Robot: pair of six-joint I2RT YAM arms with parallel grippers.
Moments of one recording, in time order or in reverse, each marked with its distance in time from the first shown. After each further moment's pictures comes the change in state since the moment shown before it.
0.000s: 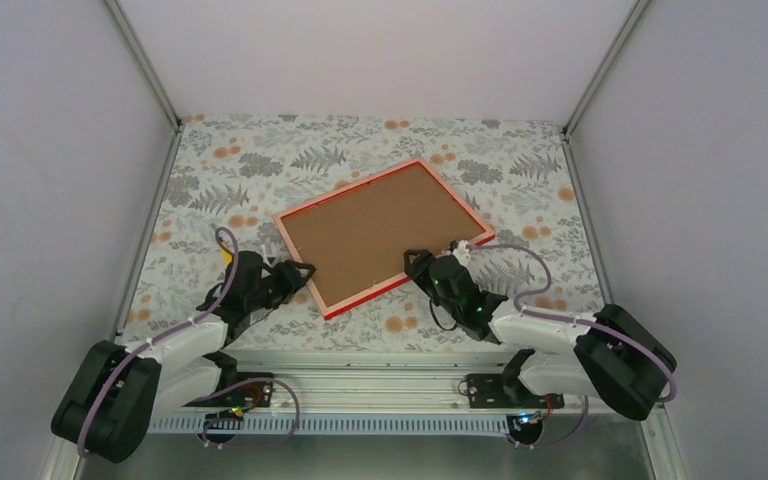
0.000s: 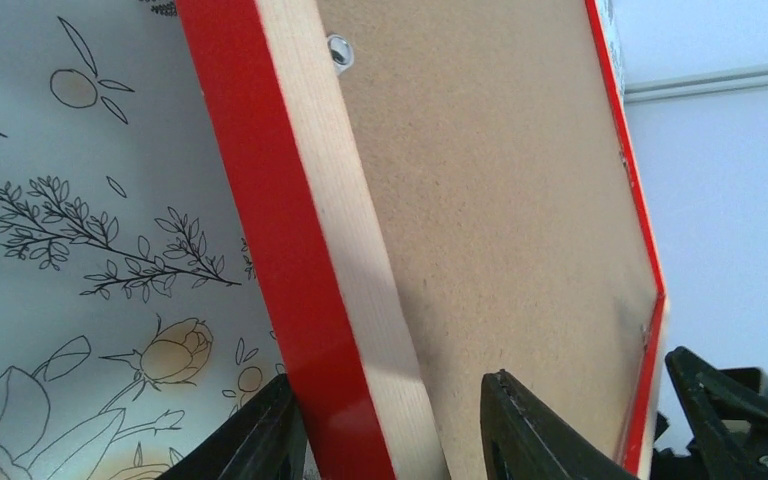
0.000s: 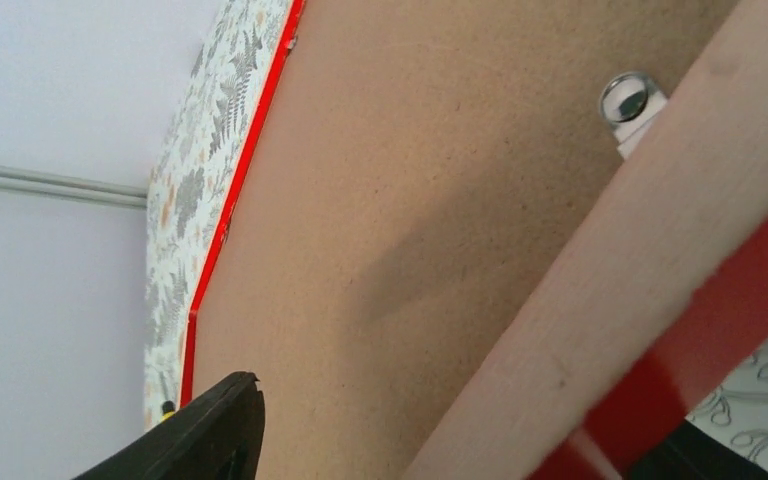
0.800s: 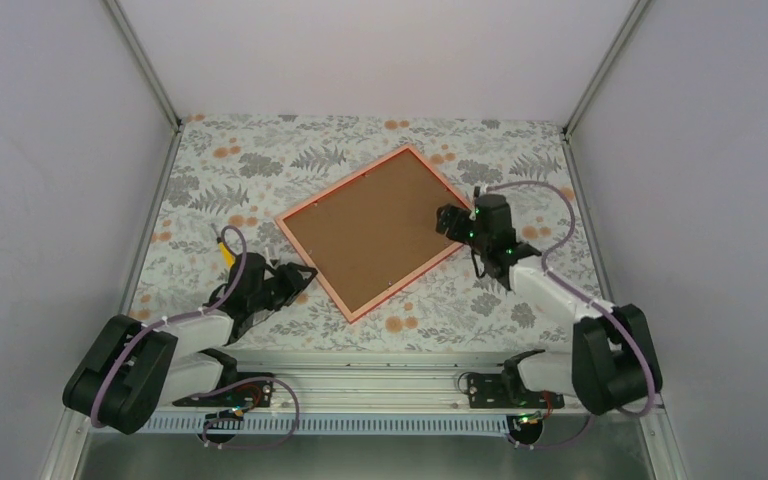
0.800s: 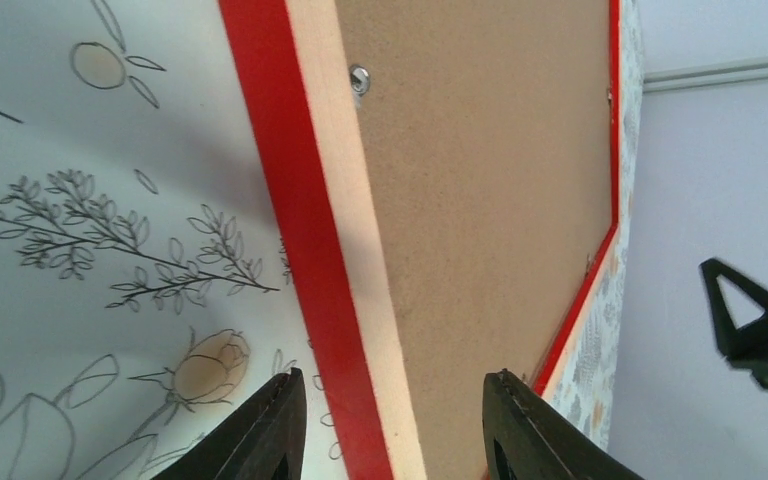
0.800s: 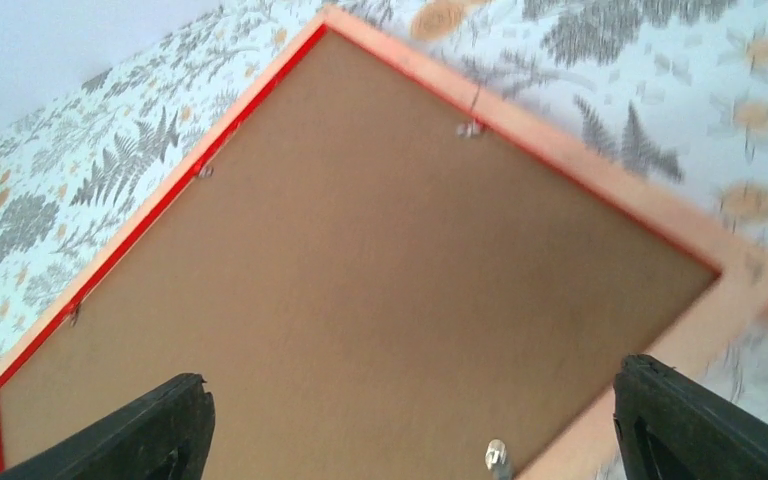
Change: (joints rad) left arm 0.007 0.150 -0.030 0.163 0.029 0.002; right arm -0.456 0.006 0.303 -0.374 -0.248 -0.737
